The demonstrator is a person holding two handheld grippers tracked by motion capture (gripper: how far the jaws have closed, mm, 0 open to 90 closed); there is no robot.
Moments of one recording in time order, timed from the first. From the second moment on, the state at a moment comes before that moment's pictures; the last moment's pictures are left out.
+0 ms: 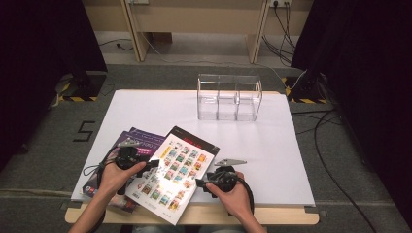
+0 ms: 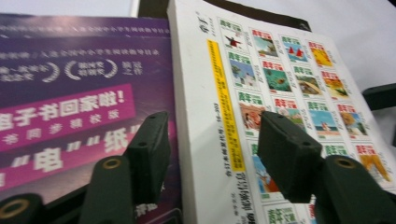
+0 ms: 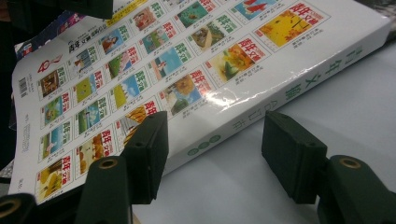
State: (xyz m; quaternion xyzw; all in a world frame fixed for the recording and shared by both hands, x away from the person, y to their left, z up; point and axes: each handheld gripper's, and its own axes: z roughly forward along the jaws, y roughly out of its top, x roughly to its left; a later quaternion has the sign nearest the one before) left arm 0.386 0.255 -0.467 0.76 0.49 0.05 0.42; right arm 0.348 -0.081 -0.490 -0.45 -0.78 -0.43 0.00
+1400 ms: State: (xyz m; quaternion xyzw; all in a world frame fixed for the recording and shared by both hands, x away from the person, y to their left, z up) left arm 0.412 0.246 -0.454 0.74 0.50 -0.11 0.44; right arm 0.351 -0.075 -0.491 -0.45 -0.79 -0.42 0.02
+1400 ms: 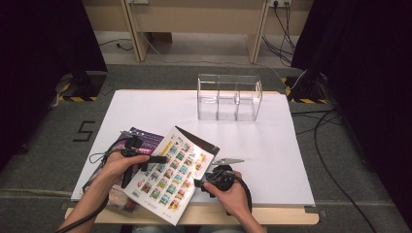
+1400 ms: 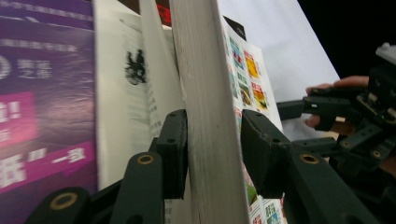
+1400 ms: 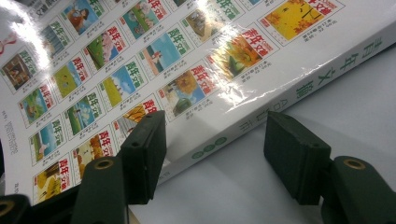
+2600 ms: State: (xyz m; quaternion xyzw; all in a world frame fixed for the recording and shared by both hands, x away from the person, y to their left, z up) left arm 0.376 0.267 -0.467 0.72 0.42 -0.09 0.55; right arm 0.400 -0.100 -0.483 -0.50 -0.73 -0.46 0.04
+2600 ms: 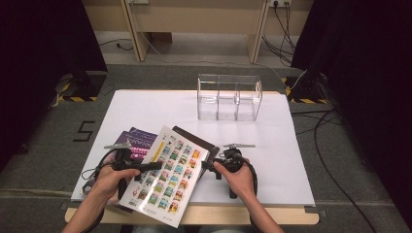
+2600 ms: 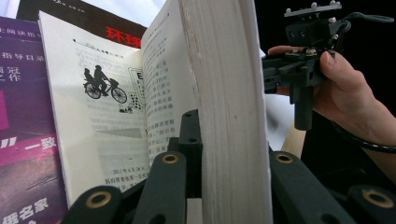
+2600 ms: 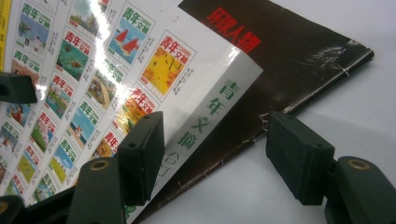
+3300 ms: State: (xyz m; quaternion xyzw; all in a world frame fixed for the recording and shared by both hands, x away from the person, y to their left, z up) left arm 0.376 0.266 -0.466 0.71 0.42 -0.10 0.55; right arm 0.426 -0.087 -0.492 -0.52 -0.70 -0.48 0.11
